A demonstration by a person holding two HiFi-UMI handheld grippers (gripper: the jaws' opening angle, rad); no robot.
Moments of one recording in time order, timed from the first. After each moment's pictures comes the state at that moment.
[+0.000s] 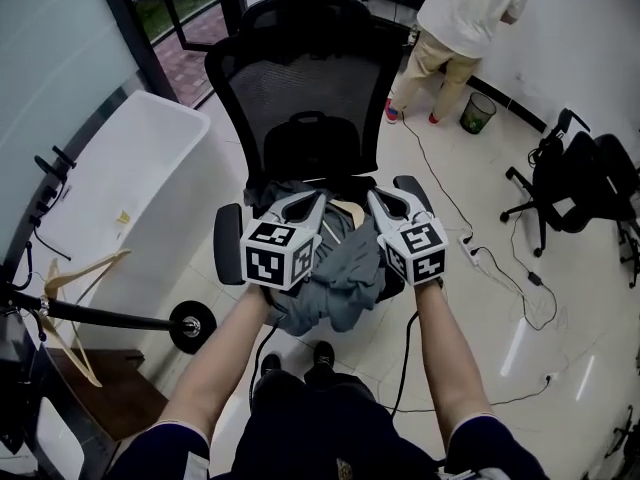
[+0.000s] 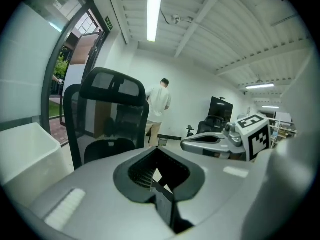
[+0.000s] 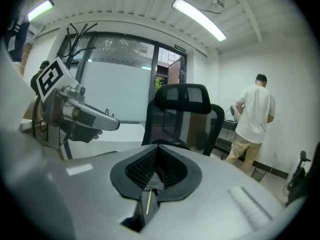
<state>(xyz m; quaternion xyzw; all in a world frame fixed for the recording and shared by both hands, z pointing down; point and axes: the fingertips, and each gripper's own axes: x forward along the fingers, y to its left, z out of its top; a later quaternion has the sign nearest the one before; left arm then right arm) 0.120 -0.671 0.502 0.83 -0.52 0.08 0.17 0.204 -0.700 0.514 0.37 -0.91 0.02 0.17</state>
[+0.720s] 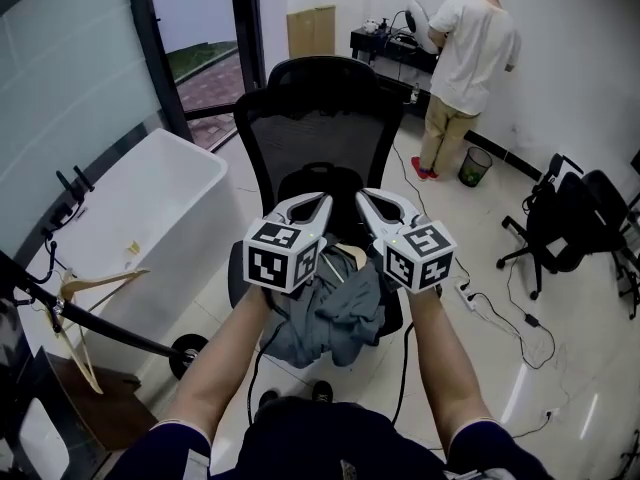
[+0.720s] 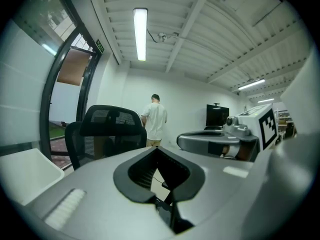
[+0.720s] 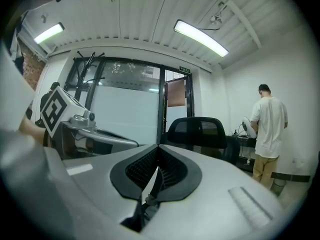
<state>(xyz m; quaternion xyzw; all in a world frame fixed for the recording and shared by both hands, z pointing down) 0.111 -0.664 0.387 0.85 -0.53 0.04 0.08 0.160 -0.672 0.375 0.32 -0.95 -0.01 0.05</state>
